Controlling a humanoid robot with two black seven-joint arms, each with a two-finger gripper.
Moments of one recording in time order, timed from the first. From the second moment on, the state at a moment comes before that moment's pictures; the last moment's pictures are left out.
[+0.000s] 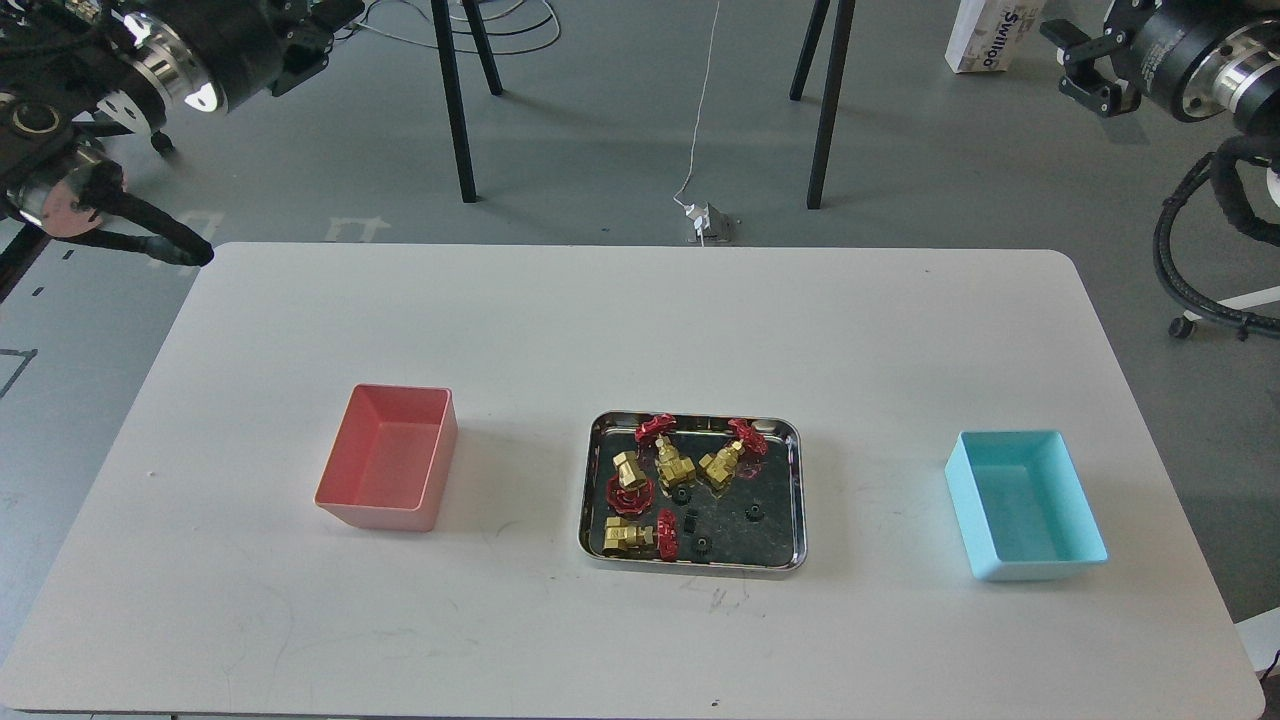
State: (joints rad) left arm -1.06 0.70 -0.58 -1.11 0.62 -0.18 -0.12; right arm 1.19 -0.75 0.35 0.97 -0.09 0.07 0.07
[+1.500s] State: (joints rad) left arm -0.97 0.48 -0.16 -1.19 2.07 0.23 -0.37; right arm 1.34 -0.80 0.35 0.98 -0.12 0.08 0.04
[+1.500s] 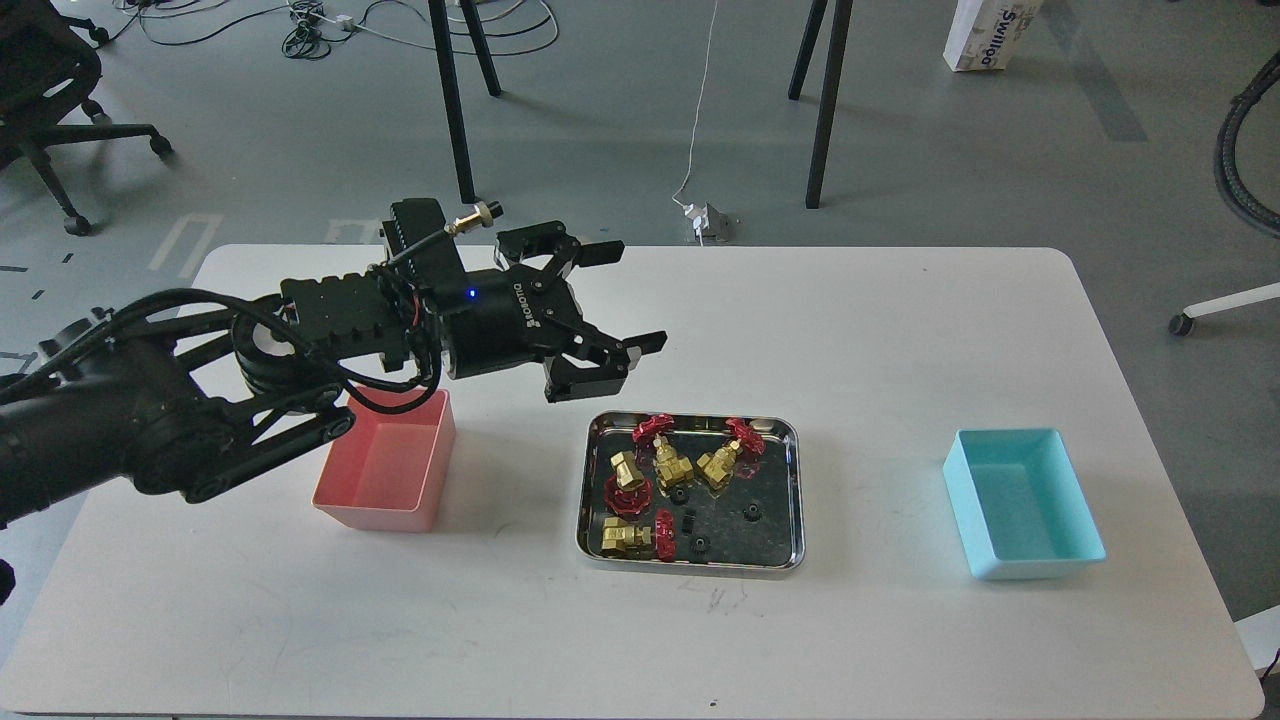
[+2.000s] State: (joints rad) left arm -0.82 0.34 -0.08 -1.00 2.18 0.19 -0.35; right arm 1.36 -0.80 0.35 0.98 -0.16 0.08 0.04
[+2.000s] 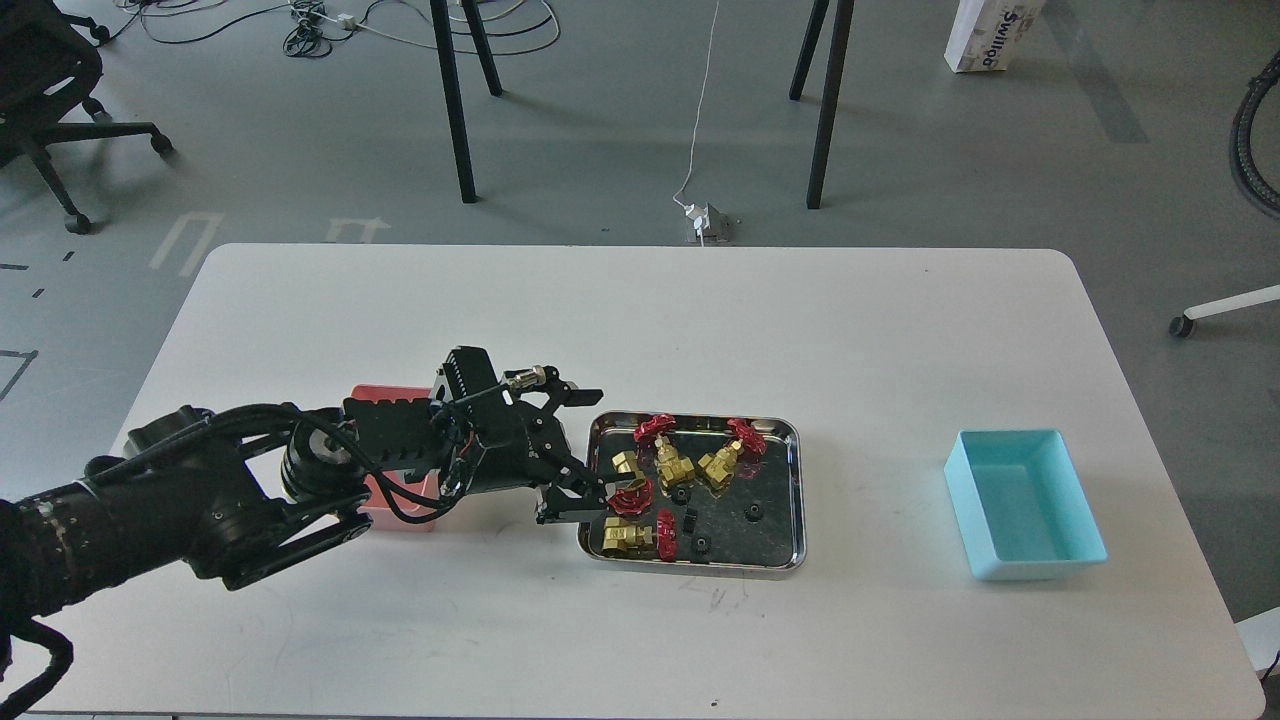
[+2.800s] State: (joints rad) left arm -0.78 0.24 -0.09 -0.88 2.12 0.16 -0.36; right arm 1.35 -0.79 0.35 0.97 -0.21 0.08 0.04
